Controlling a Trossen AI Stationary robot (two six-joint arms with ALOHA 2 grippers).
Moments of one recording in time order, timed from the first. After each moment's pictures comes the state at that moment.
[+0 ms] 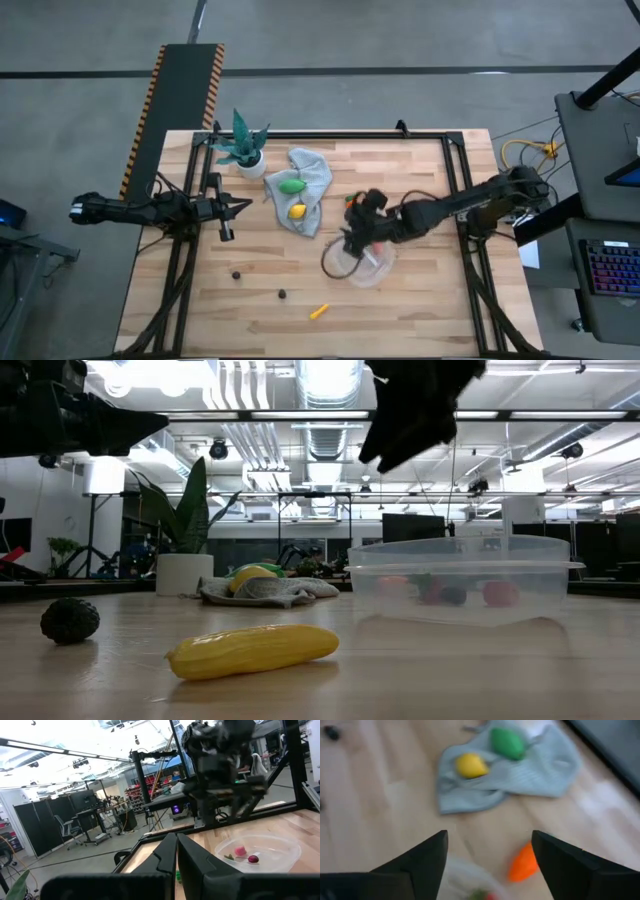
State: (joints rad) left arm -0.09 0.19 0.01 0.33 -0.27 0.35; right arm 0.24 1.59 1.21 -0.57 0.53 0.51
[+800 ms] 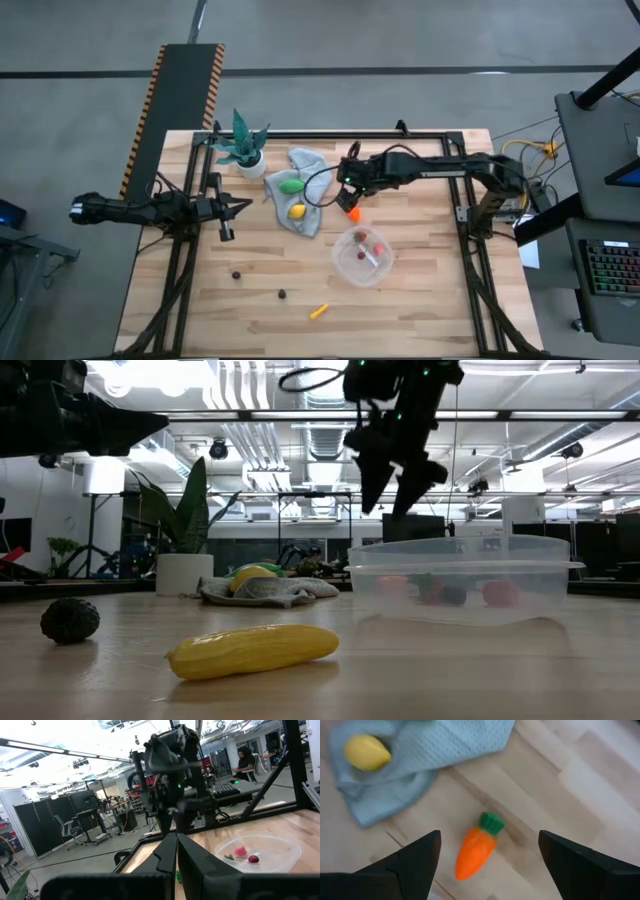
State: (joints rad) left arm -0.09 0.19 0.01 0.33 -0.27 0.35; right arm -0.15 1.73 1.39 -0.86 0.20 0.60
